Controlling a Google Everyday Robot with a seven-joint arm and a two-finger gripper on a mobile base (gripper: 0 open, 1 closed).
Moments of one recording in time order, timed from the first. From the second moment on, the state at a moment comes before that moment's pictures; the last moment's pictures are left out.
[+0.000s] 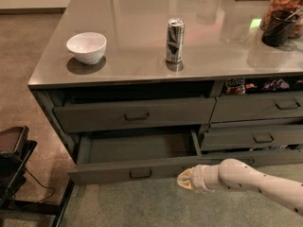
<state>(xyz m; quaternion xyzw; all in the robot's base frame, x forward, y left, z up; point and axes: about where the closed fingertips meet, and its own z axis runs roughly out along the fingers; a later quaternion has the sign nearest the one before) 0.485 -0.138 0.424 -0.65 0.68 0.11 0.32</state>
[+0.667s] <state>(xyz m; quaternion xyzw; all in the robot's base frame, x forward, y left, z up) 0.505 -0.138 0.409 -0.65 0.65 0.05 0.39</state>
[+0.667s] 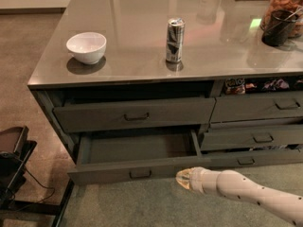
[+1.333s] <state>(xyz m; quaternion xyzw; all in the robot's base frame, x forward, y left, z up) 0.541 -0.134 0.403 -0.64 0.63 0.00 0.43</state>
